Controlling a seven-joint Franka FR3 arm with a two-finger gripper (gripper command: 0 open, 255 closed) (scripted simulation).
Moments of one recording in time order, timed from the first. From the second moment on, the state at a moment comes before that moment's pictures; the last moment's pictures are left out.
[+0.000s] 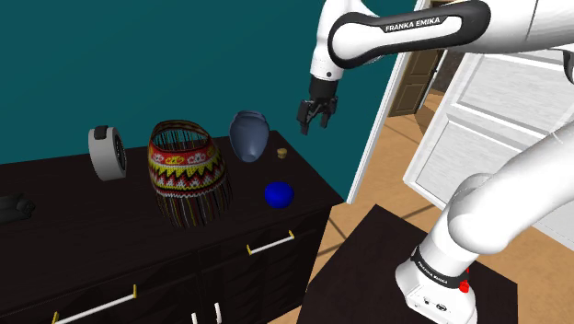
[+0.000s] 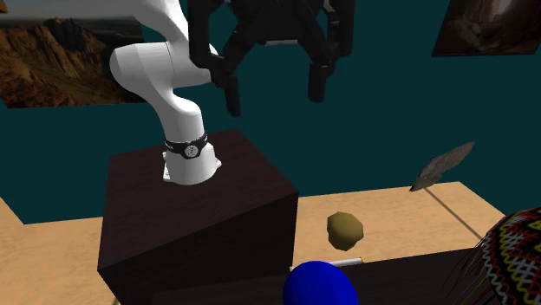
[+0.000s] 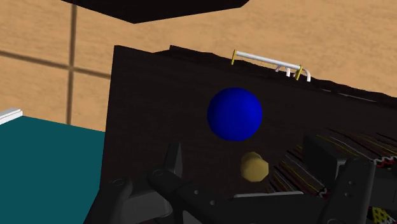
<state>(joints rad) -0.01 -0.33 0.10 -2.20 0.03 1.89 0.16</state>
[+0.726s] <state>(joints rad) 0.00 0.05 0.13 -1.99 0.04 1.97 0.22</state>
